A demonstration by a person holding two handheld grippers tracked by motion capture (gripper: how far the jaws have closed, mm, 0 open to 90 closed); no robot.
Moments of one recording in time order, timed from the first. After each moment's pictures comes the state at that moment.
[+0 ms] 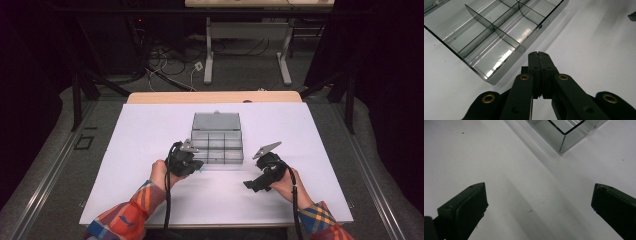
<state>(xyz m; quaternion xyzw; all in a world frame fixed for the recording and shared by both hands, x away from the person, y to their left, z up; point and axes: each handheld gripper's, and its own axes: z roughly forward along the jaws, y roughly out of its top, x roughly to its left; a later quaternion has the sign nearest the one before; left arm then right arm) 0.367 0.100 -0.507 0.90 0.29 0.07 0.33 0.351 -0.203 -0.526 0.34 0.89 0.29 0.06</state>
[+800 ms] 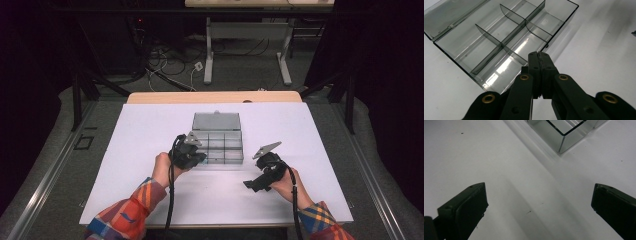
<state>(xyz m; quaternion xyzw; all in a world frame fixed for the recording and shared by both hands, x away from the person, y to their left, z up) 0.382 0.091 -0.494 0.89 0.28 0.09 0.34 0.351 -0.202 -0.526 0.34 0.89 0.29 0.07</state>
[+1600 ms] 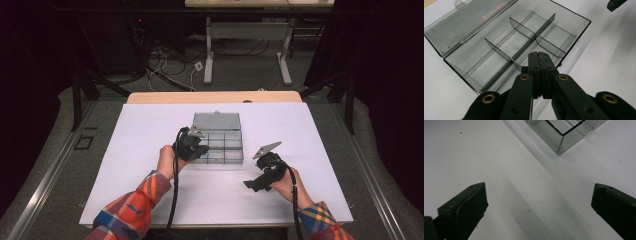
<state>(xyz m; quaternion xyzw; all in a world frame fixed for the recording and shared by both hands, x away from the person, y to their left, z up) 0.404 0.080 -0.492 0.89 0.29 0.10 0.35 0.352 -0.202 -0.526 0.34 0.89 0.29 0.07</state>
